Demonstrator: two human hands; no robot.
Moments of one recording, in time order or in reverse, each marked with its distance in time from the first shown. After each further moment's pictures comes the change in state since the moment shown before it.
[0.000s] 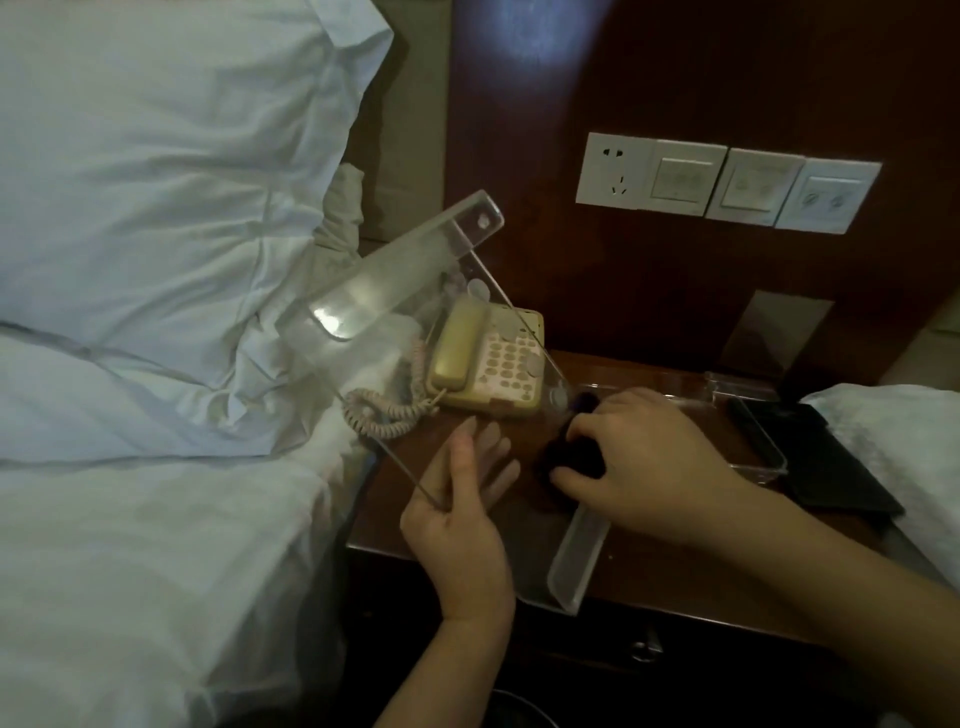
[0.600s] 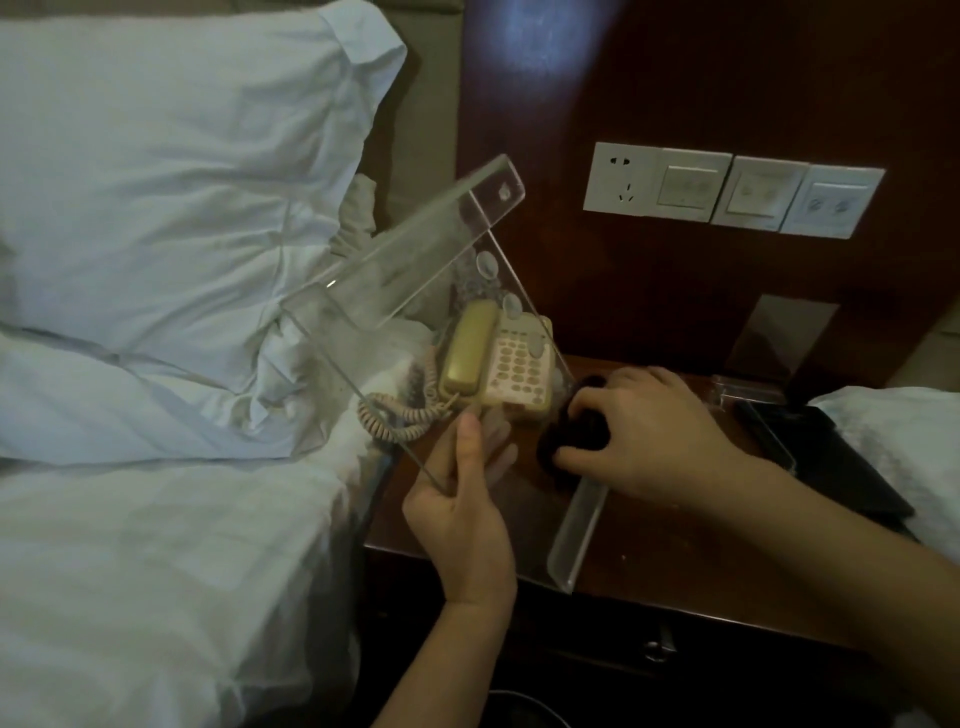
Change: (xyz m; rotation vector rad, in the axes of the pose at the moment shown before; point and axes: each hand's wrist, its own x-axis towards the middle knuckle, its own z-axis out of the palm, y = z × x) left_hand 0.006 0.015 -0.002 -0.013 -0.035 0.045; right_hand 0.013 -0.002 -0.009 -0.016 -0.023 0.097
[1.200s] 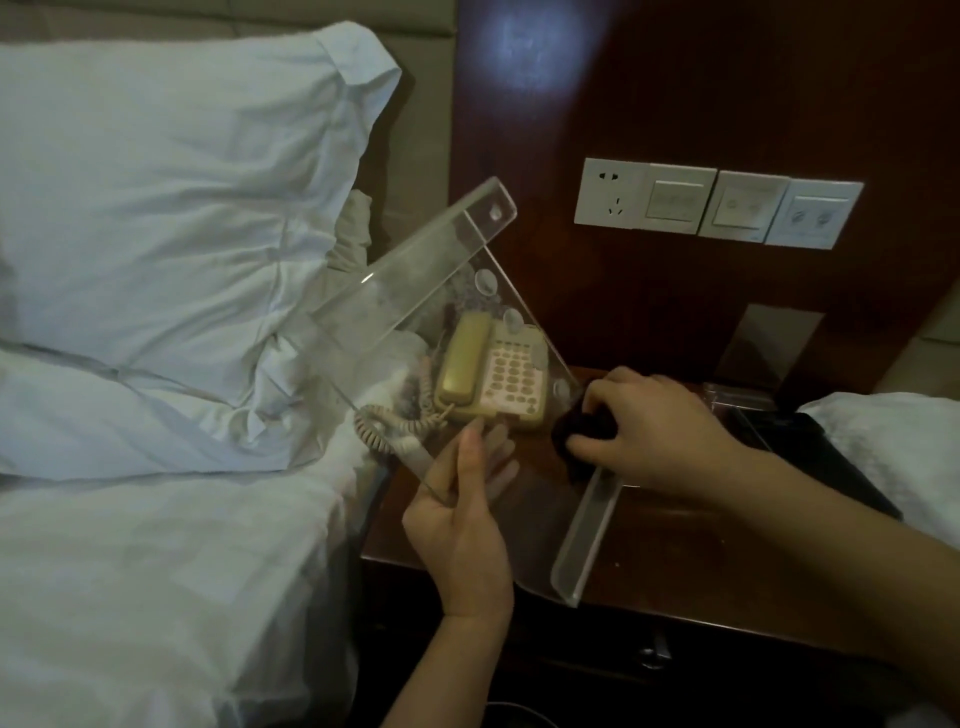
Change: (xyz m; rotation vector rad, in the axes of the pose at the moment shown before) left_hand -0.001 -0.002 -0.001 -0.001 -0.008 -0.027; right_hand 0.004 0.010 -0.005 0.056 0.041 0.022
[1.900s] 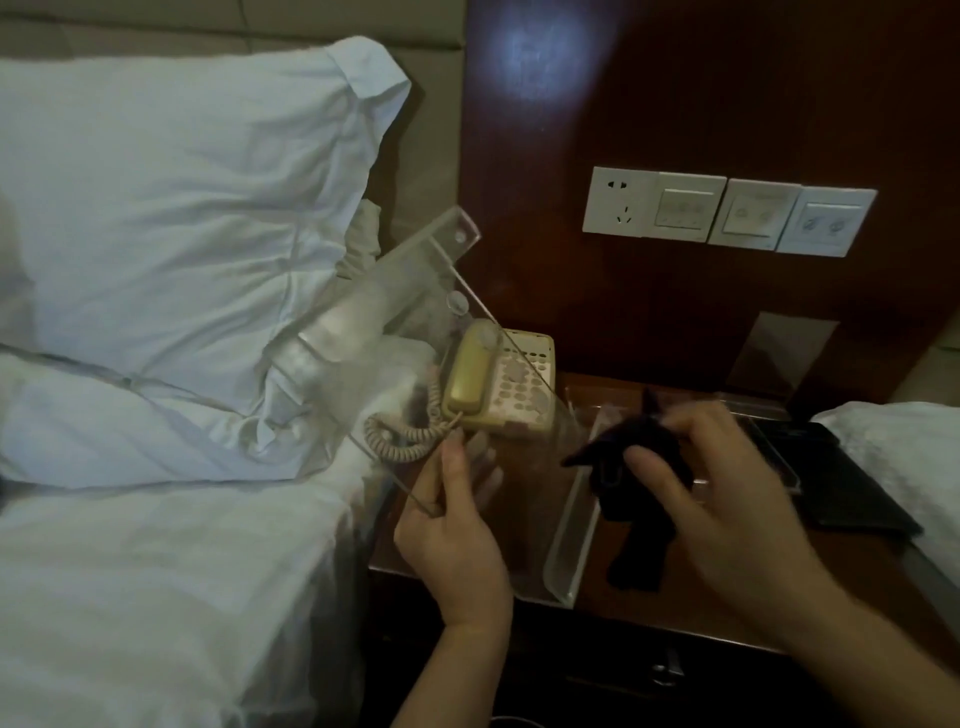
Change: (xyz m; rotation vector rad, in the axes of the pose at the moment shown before) left_hand 0.009 0.004 -0.002 0.030 0.109 0.054; right_hand -0.069 -0.009 0.005 0.663 0.271 0.118
